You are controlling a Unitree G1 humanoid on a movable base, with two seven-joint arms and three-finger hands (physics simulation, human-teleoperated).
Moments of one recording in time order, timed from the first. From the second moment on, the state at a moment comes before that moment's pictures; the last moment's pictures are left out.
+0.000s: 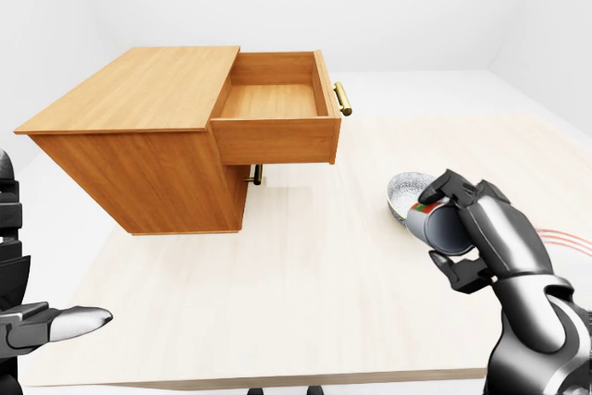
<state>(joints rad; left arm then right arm) 0.29 -0.10 0.43 -1.01 -0.35 0.09 -0.27 0.06 -0.29 -0.61 -0.61 -0.68 0.09 0.70</state>
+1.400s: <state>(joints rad) 0.28 -0.09 0.45 -1.02 -0.38 0.09 -0.27 -0.12 -0.06 -0.14 -0.99 -0.95 0.09 0.70</state>
